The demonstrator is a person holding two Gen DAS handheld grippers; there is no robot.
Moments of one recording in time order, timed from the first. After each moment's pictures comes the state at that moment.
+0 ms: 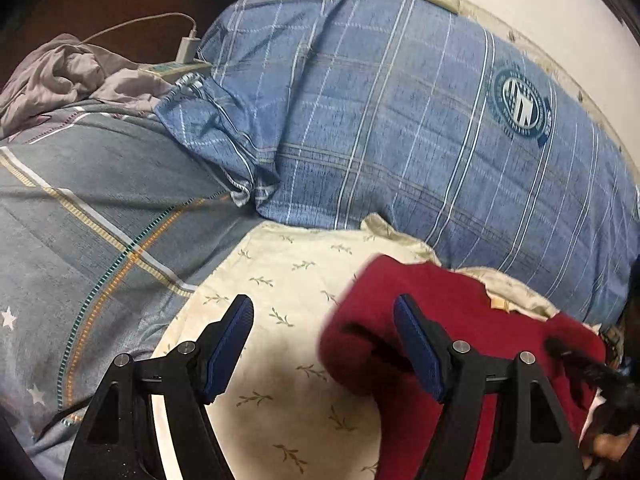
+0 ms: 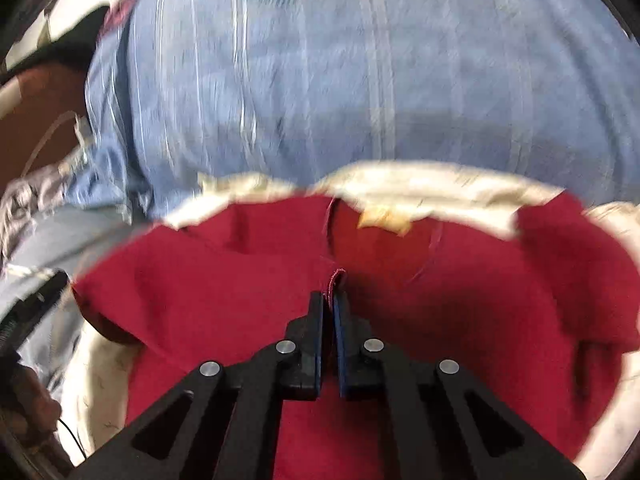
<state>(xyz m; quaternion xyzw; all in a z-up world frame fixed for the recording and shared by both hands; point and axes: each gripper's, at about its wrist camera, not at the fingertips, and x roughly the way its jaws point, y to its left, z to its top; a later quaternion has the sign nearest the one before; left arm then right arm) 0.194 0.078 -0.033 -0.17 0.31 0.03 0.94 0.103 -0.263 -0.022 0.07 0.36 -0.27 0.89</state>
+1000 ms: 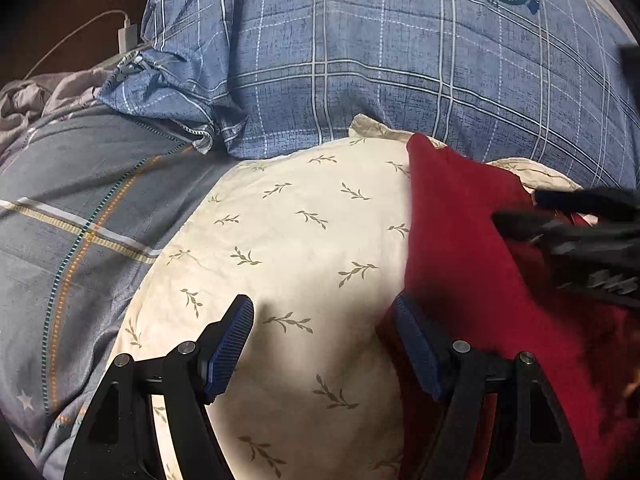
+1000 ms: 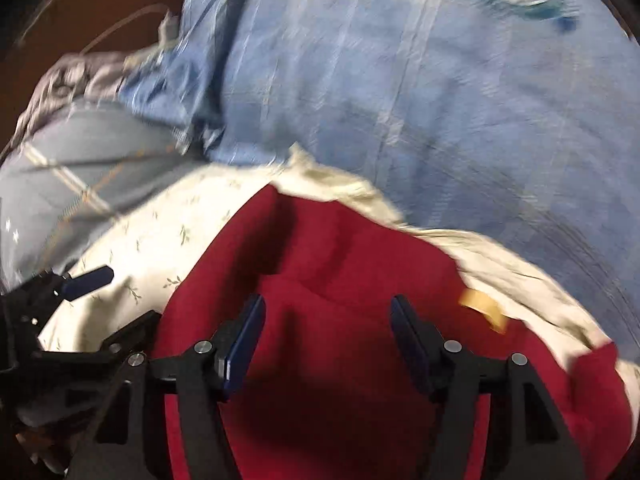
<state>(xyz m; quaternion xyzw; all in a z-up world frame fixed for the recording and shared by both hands) 0.219 0.016 -0.080 -0.03 0.41 0.04 0.91 0.234 -0.217 -0.081 -0.09 0.47 -0.09 0.87</state>
